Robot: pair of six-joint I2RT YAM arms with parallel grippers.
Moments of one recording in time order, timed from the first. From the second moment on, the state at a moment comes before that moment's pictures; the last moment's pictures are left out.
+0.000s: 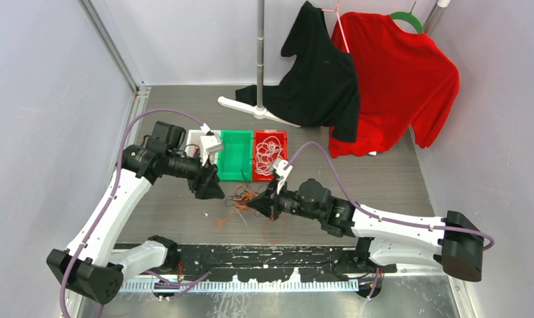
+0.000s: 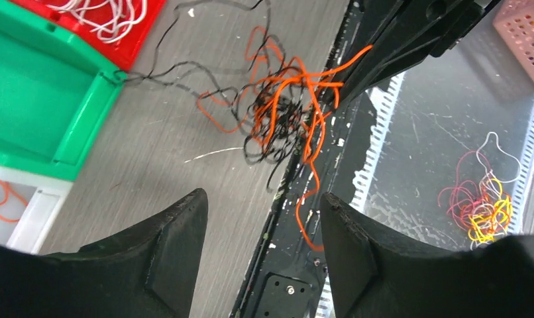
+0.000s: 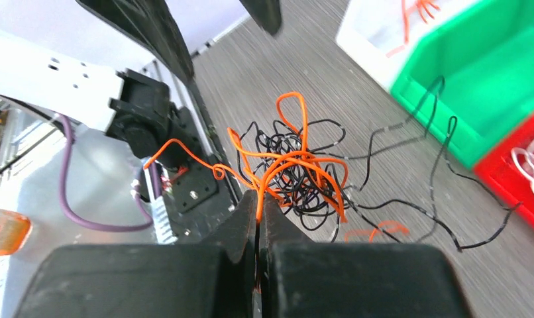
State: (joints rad) left arm -0.32 1.09 1.18 -1.09 0.81 0.43; right arm 1.14 1.01 0.53 0.31 -0.04 0.42
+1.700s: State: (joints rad) left arm -0.42 0.95 1.33 -1.16 0.37 0.63; right arm 1.13 0.80 0.51 0.16 0.23 0.48
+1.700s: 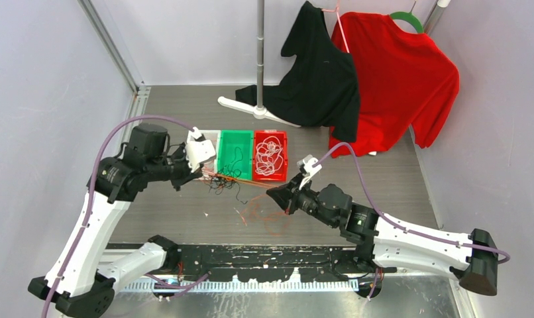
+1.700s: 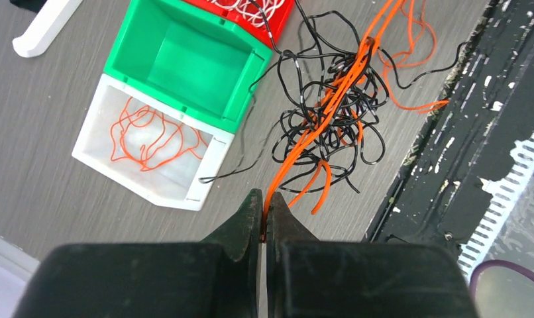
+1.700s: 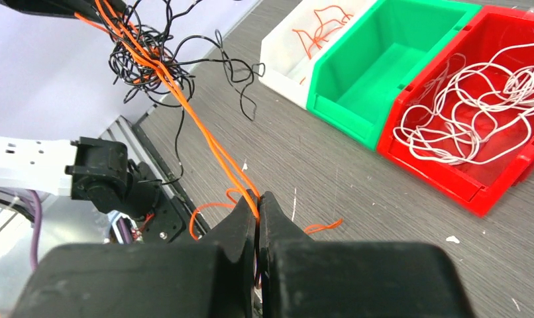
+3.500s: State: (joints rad) left arm -0.40 0.92 1.36 -1.34 0.60 0.60; right arm 1.13 1.44 0.93 0.39 -0.24 0.32
